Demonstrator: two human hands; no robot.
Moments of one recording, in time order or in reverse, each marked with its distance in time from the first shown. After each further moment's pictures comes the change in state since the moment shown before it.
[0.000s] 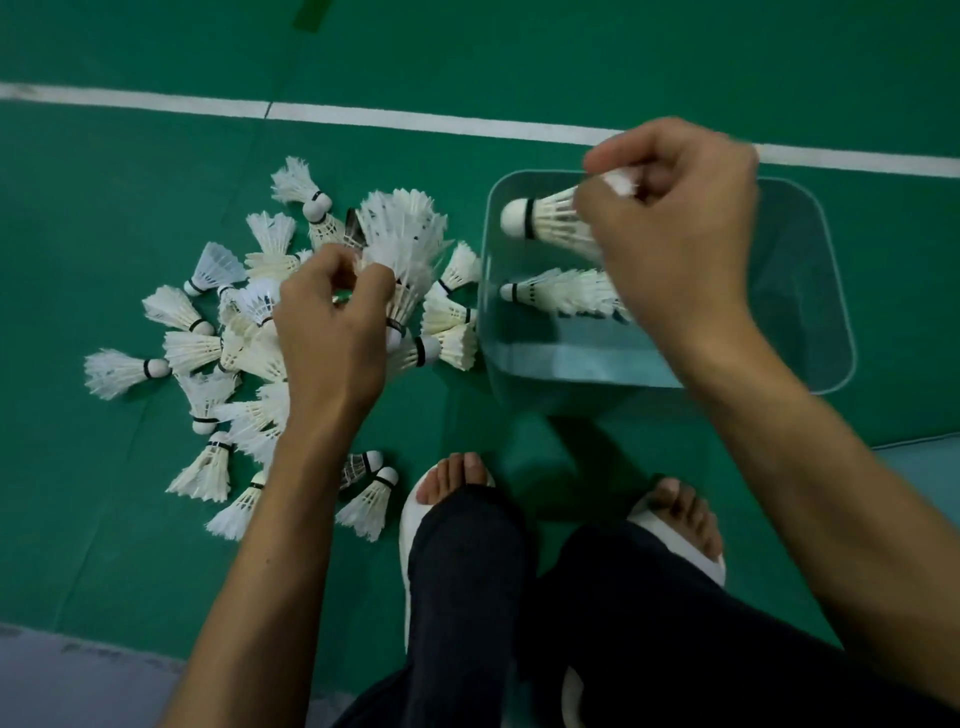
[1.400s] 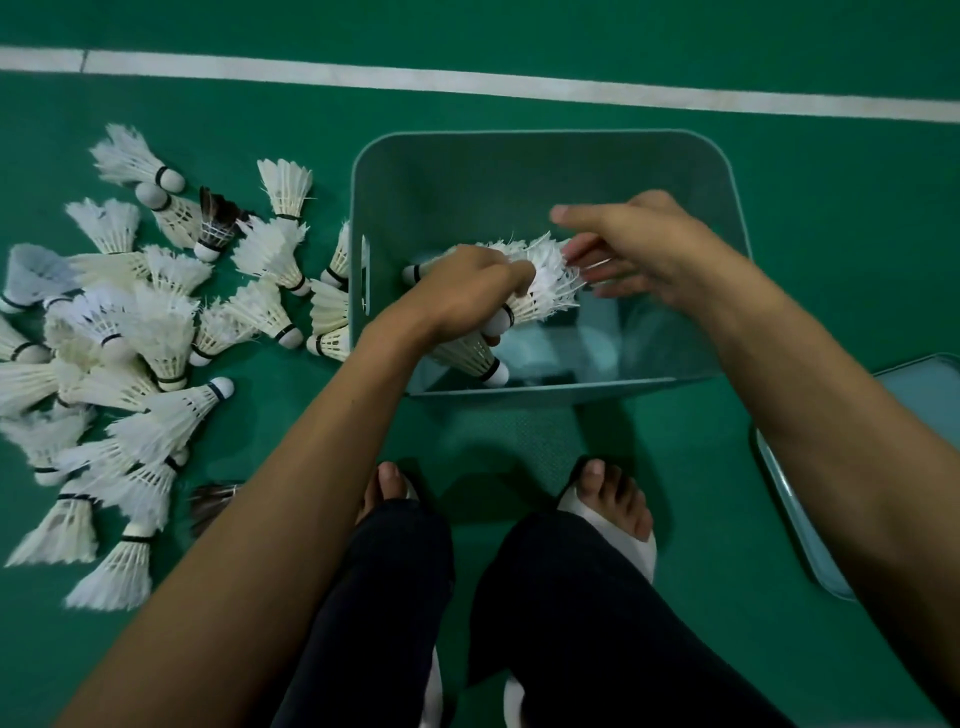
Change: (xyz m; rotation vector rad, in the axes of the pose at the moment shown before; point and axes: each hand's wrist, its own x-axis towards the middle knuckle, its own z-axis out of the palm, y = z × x) left_hand 0.026 0.010 0.179 0.150 -0.981 -0.188; right_hand 0.075 0.138 -0.046 -0.149 -0.365 0.768
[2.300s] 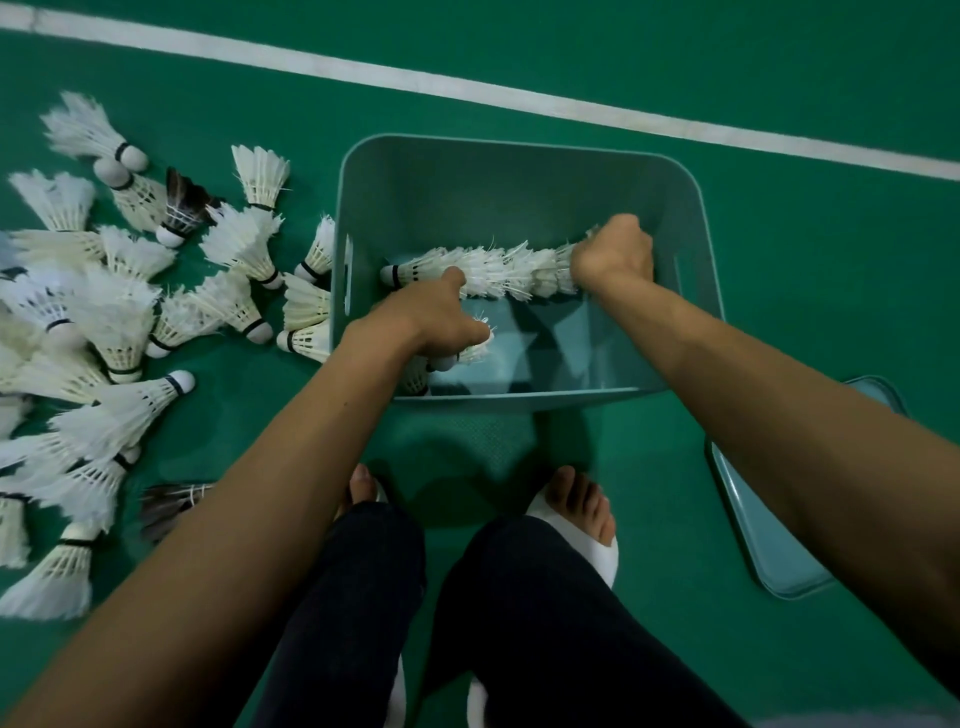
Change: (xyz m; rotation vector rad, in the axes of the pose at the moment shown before) left_hand 0.009 -0.024 -0.002 0.361 -0.098 -0.167; right_hand 0.045 0.015 0.019 -0.429 0.508 0.048
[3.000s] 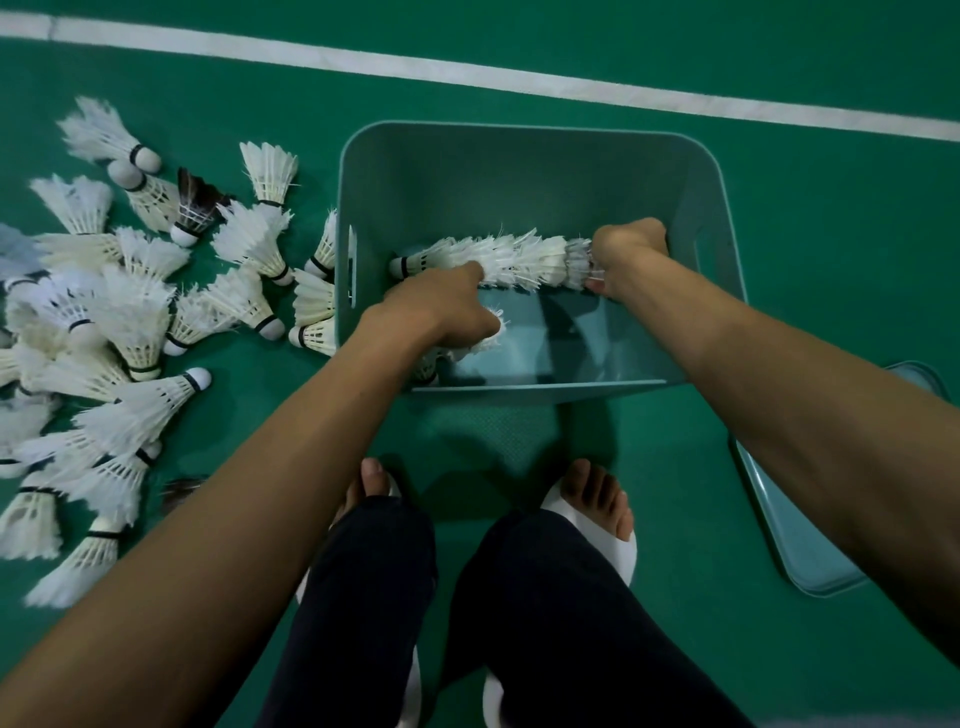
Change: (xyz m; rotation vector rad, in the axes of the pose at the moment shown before) left_hand 0.006 0.007 0.003 0.219 0.026 0.020; right_hand 0.029 0.008 0.020 0.709 -0.134 0.467
